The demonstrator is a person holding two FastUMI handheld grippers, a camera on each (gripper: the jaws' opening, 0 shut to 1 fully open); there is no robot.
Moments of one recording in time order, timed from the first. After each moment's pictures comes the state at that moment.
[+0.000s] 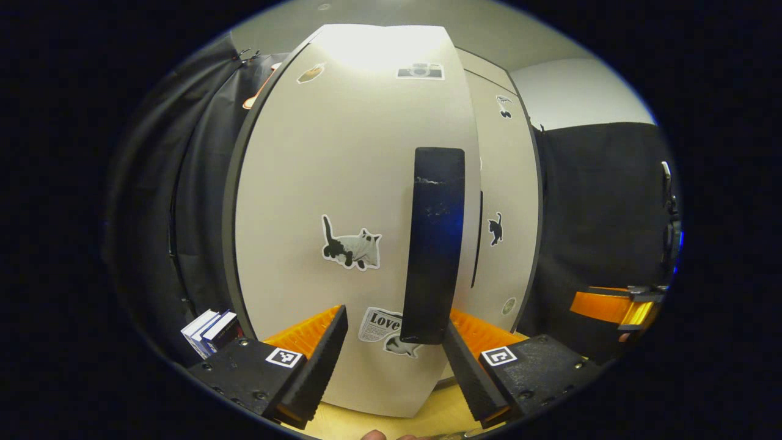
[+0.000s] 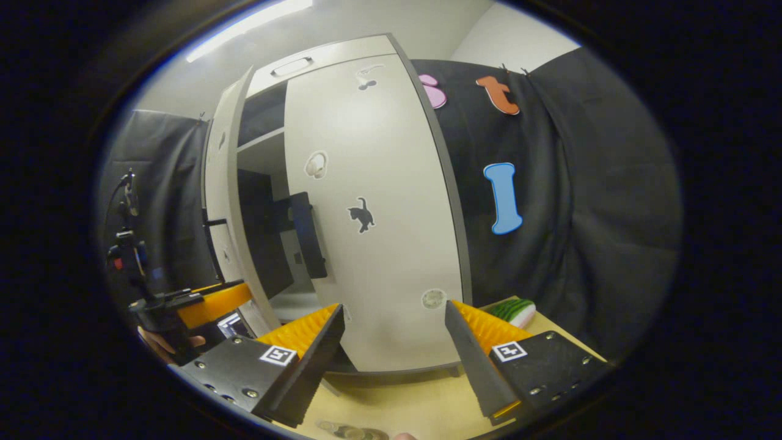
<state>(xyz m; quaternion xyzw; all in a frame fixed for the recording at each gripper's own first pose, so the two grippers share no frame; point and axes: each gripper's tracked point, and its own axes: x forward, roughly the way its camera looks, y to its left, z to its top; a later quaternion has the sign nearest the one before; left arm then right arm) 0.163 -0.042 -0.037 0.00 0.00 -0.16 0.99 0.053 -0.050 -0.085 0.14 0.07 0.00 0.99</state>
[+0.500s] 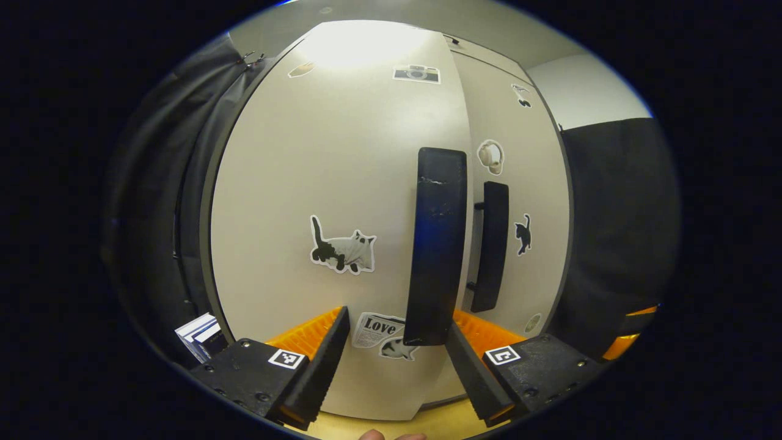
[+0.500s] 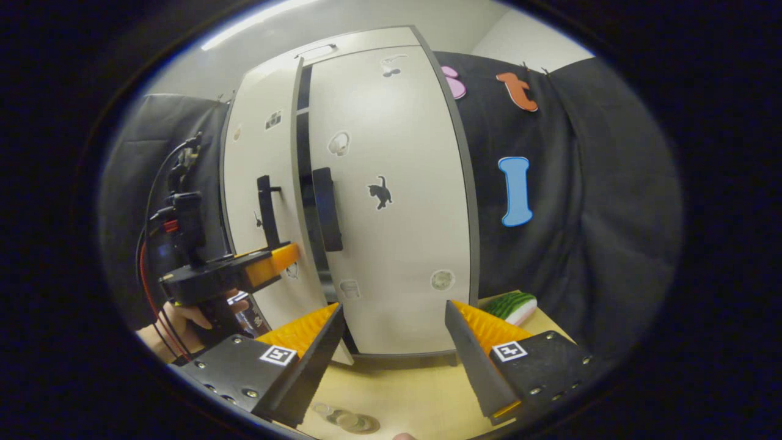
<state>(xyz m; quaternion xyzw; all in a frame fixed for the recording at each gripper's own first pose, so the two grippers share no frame) 0.211 -0.058 -0.039 -0.01 -0.01 -0.10 1.00 0.029 -0.032 -0.103 0.10 0.10 0.03 0.99</state>
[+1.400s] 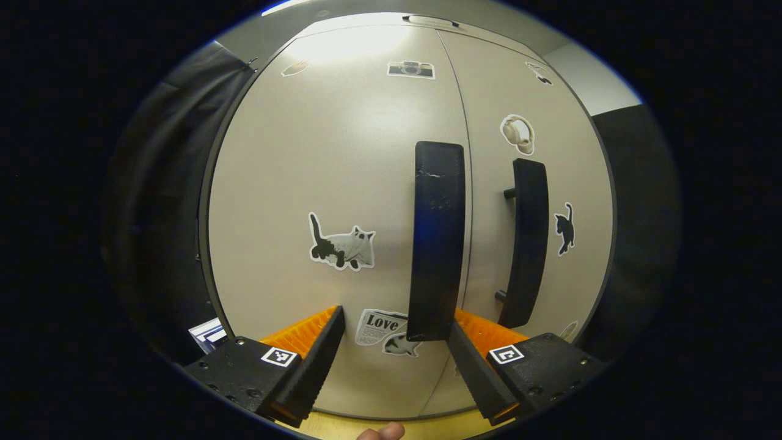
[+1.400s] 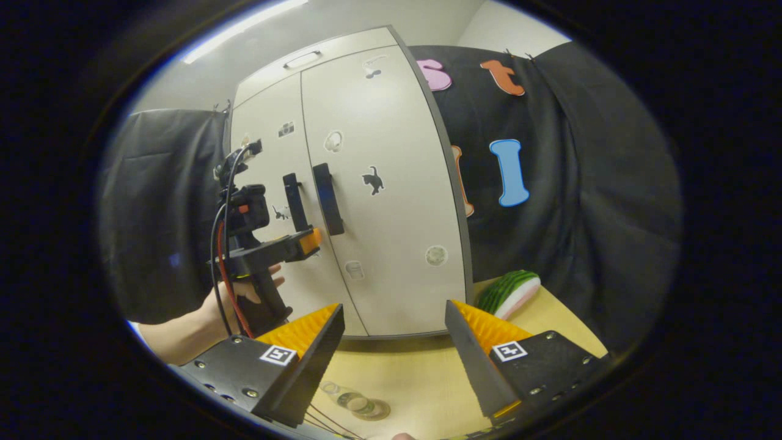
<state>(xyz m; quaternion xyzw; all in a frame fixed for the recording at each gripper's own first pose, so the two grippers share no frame) 0.230 -0.057 -0.040 -0.01 0.00 -0.02 1.00 -0.017 -0.051 -0.115 0.14 0.12 0.04 0.98</state>
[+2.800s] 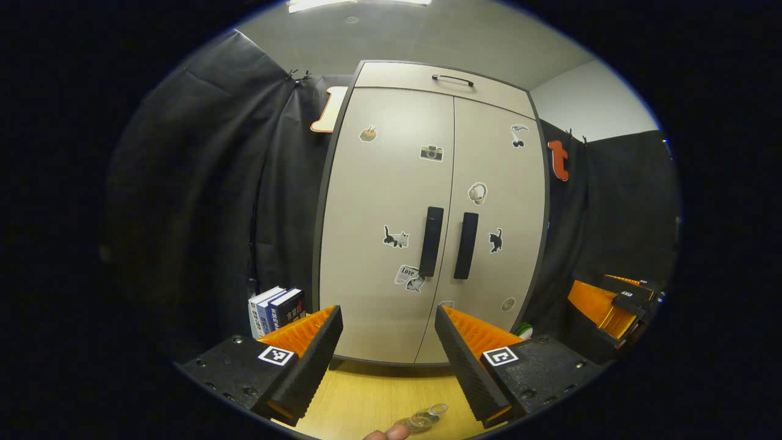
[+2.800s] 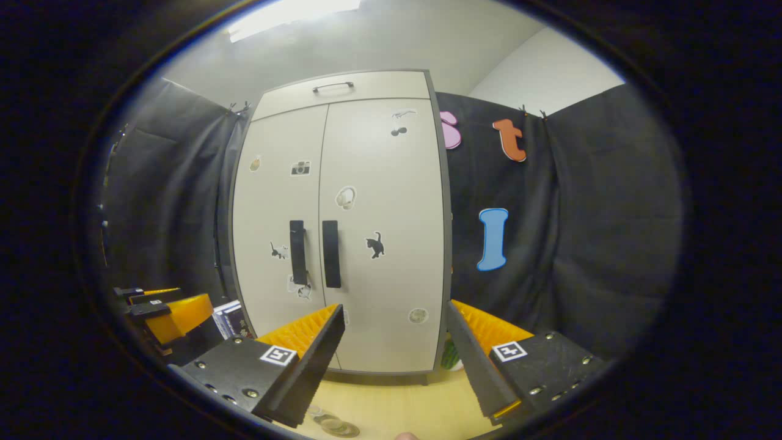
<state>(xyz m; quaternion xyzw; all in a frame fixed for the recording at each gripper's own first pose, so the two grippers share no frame) -0.011 -0.017 -0.017 -0.04 0.00 -0.01 1.00 -0.025 -0.052 -0.023 0.05 0.00 -0.03 1.00</state>
